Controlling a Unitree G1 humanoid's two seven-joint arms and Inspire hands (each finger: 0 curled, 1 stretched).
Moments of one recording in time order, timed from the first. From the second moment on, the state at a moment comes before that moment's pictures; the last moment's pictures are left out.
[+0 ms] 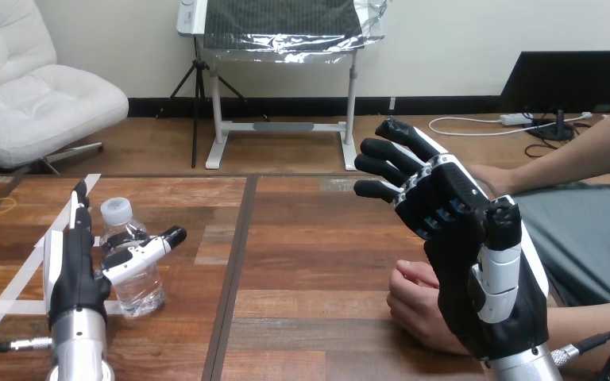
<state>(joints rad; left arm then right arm) -0.18 0.21 0.16 0.53 0.15 -0.18 0.20 0.22 -0.09 0.10 -0.15 0.32 -0.50 0.41</state>
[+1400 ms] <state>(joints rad) -0.29 0.21 0.16 0.61 0.15 -0.11 0.20 0.22 -0.09 0.10 -0.15 0.32 -0.50 0.41</state>
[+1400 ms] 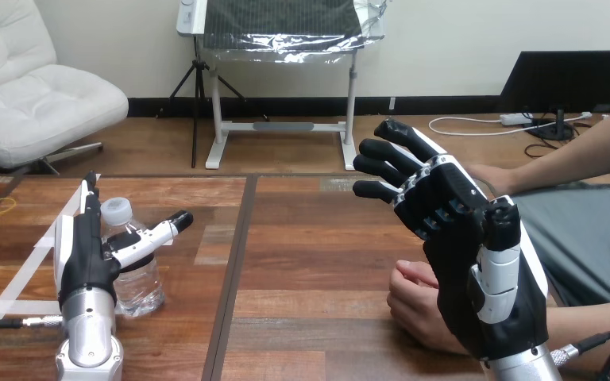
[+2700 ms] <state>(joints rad) -0.30 0.21 0.16 0.63 0.15 -0.04 0.20 0.22 -0.09 0.10 -0.15 0.32 -0.50 0.41</state>
